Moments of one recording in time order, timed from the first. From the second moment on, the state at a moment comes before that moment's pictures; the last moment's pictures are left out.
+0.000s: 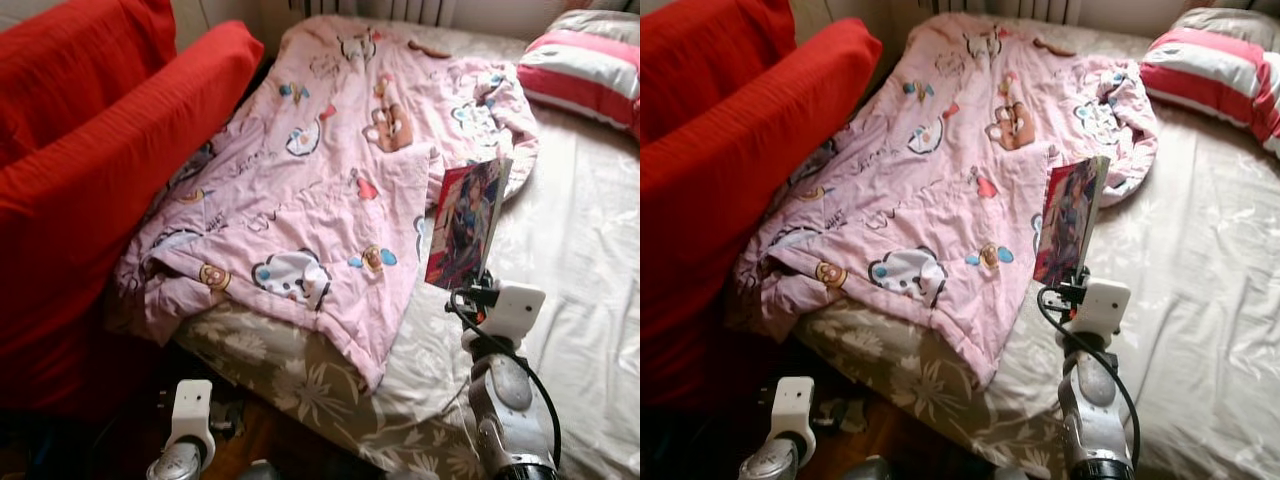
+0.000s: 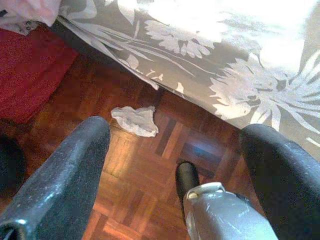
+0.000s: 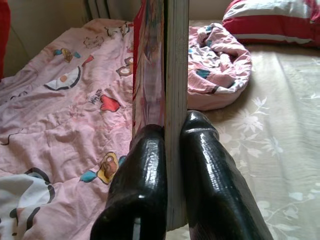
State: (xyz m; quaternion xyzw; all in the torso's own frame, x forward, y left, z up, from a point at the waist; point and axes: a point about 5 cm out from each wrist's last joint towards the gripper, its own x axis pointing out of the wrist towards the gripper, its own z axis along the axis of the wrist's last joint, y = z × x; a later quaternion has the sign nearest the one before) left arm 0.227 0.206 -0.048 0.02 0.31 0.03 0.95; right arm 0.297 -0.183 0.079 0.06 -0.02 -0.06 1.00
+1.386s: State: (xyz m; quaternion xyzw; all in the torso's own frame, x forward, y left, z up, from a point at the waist) left arm 0.232 0.199 -0.046 0.03 0.30 0.02 0.95; right arm 0.297 -0.183 0.075 0.07 -0.01 -0.06 1.00
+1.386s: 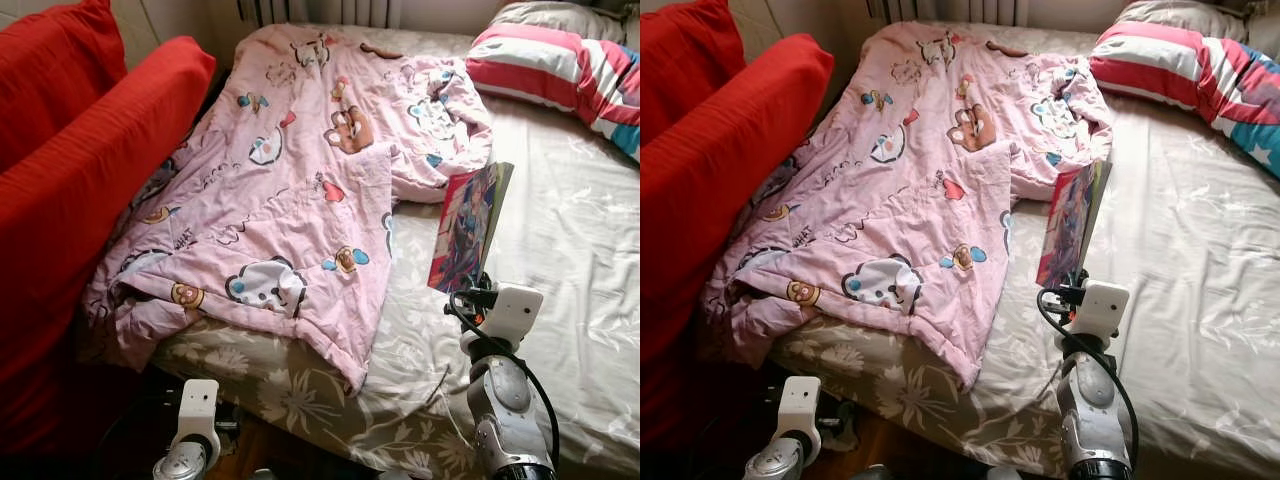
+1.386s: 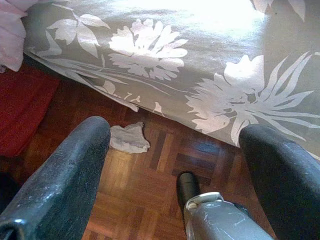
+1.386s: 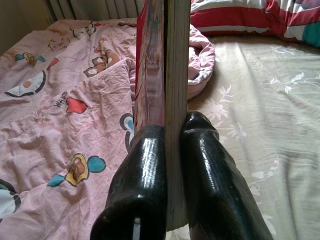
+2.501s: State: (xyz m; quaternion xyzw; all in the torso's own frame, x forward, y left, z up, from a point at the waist) left arm 0.236 0.195 -0.045 0.03 0.30 0.02 0.95; right arm 0.297 -0.180 0.072 0.07 -0.01 -0.06 1.00
